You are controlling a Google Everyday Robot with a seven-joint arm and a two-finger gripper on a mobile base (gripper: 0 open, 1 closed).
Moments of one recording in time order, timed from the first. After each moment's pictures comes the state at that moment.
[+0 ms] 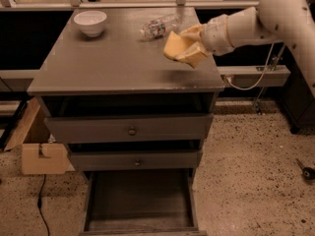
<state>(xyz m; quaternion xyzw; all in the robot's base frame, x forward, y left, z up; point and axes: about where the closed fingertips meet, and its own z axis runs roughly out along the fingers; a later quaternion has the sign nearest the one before) 0.698 -0.081 0.902 -0.66 0.56 0.11 0.48</state>
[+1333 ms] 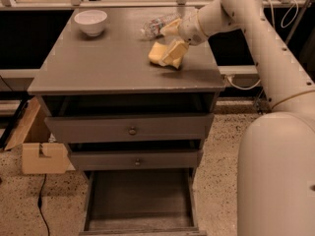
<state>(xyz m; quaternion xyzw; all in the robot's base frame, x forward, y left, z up) 0.769 -0.031 0.878 -0.66 0.60 0.16 0.43</state>
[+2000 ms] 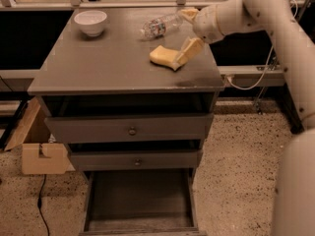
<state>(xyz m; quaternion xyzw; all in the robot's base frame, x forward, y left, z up) 0.750 -0.062 0.909 -0.64 0.59 0.14 0.48</state>
